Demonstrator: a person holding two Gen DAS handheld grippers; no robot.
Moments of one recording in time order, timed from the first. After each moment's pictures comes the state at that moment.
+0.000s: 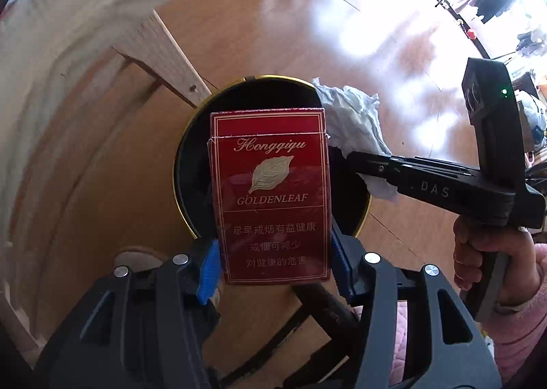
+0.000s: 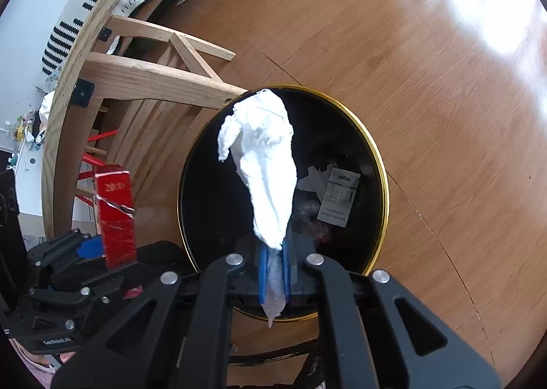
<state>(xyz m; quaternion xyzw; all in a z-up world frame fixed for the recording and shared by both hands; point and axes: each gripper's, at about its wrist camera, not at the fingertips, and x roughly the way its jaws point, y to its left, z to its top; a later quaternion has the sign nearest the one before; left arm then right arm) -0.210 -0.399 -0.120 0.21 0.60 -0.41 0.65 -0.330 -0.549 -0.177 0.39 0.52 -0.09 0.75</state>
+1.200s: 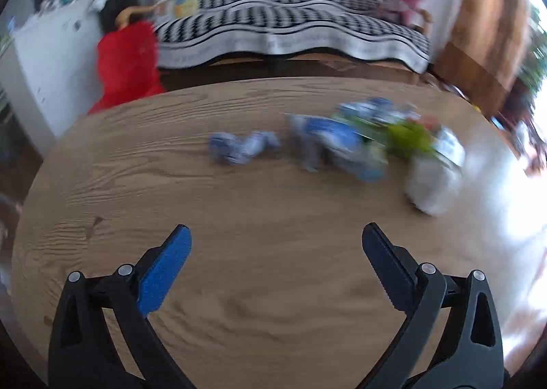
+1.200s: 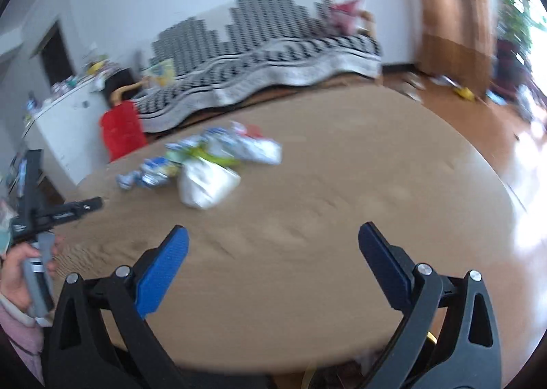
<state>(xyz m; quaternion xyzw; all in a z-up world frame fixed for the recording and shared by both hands) 0.029 -0.065 0.021 0.01 0.43 -0.04 0.90 -0.122 -0.383 0.054 0.11 0.33 0.02 0.94</state>
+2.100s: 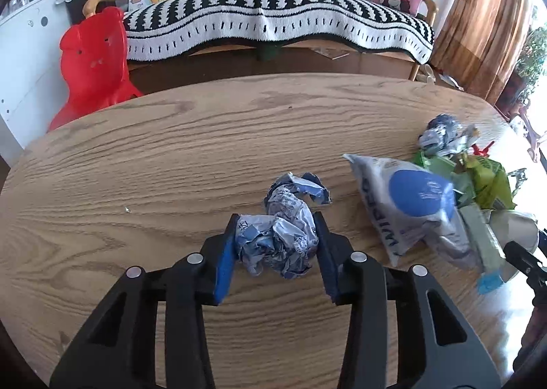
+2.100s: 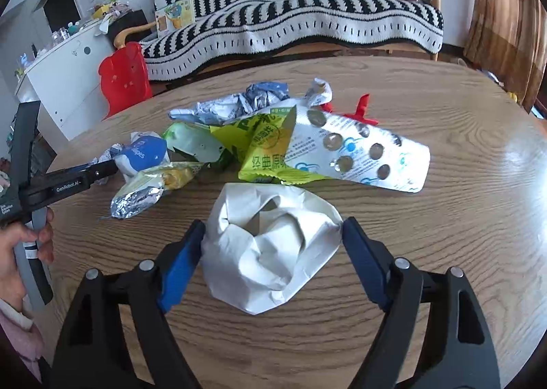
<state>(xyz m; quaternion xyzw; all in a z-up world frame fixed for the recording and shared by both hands) 0.152 -0.030 -0.029 0.02 0.45 -0.09 0.89 0.056 -0.292 -0.020 0.09 0.42 0.05 0.90</state>
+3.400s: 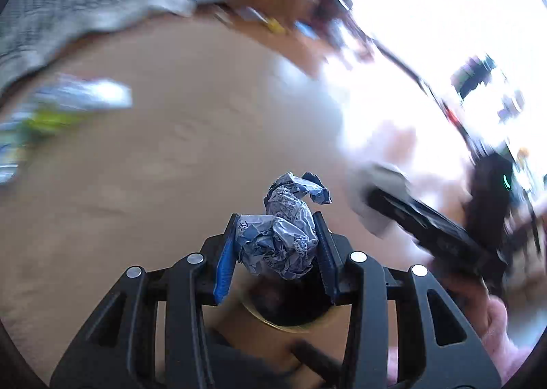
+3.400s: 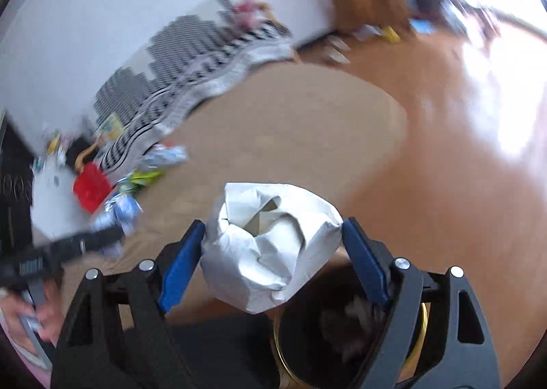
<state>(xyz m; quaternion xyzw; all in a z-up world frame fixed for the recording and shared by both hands) -0.140 -0.360 0.031 0.10 0.50 -0.46 0.73 -0.299 -0.545 -0.029 0.35 0.33 -0.11 0.87</state>
